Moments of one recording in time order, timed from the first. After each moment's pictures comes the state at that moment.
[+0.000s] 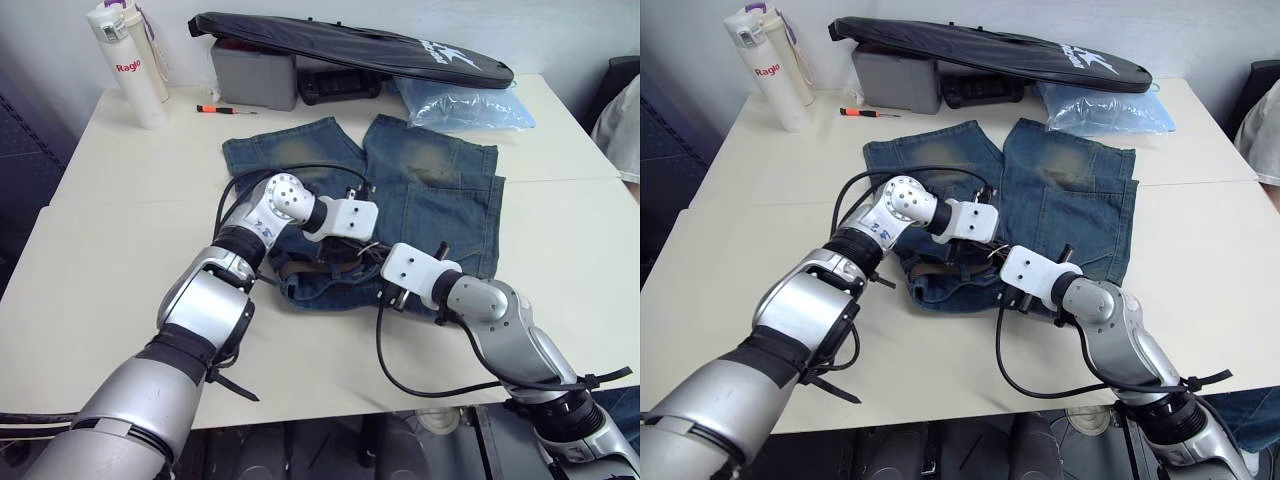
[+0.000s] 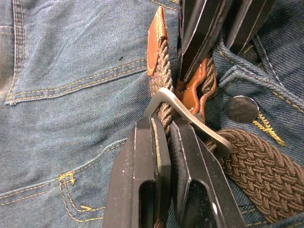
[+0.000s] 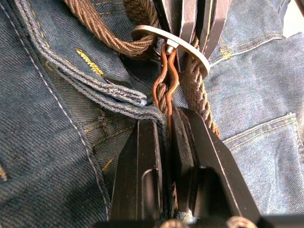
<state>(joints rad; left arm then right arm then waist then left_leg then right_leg) -1.30 0.15 -0.32 1.22 0.32 -0.49 -1.03 -0.35 -0.60 0.30 -0.42 -0.28 0.59 0.65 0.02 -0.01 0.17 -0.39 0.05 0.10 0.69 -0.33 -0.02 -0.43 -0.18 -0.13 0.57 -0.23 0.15</state>
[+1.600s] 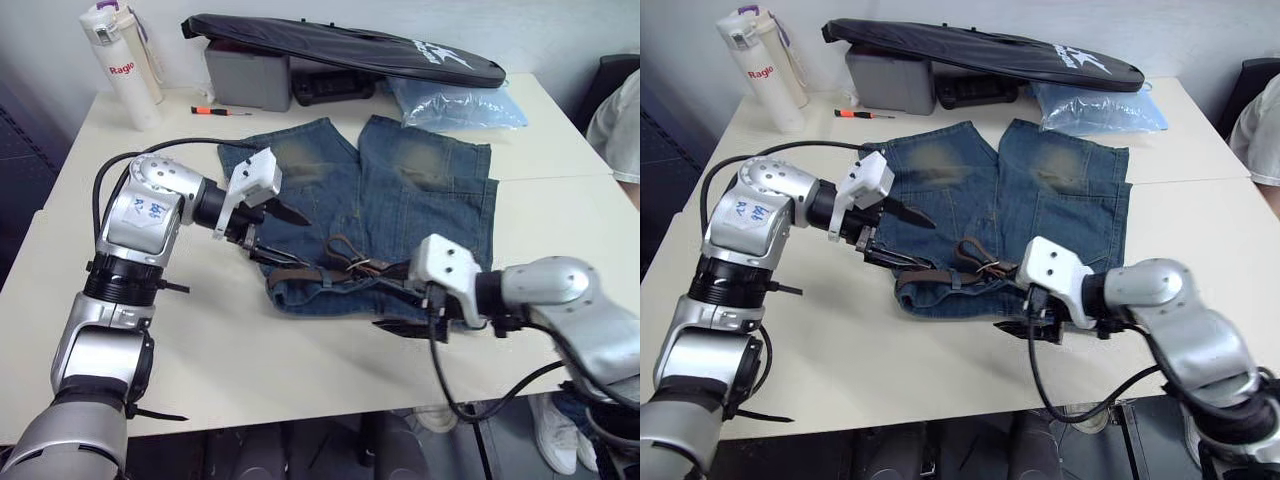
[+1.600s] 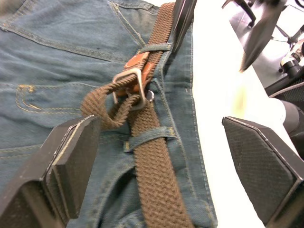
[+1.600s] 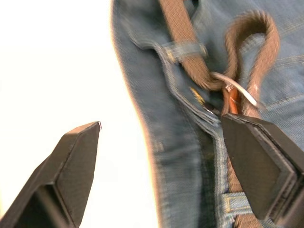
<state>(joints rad) -0.92 0.60 -0.17 0.16 -0.16 0.61 -1.43 -0.46 -0.79 0.01 -0.71 0.39 1.06 1.10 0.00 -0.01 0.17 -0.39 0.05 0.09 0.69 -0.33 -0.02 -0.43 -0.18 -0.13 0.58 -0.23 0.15</state>
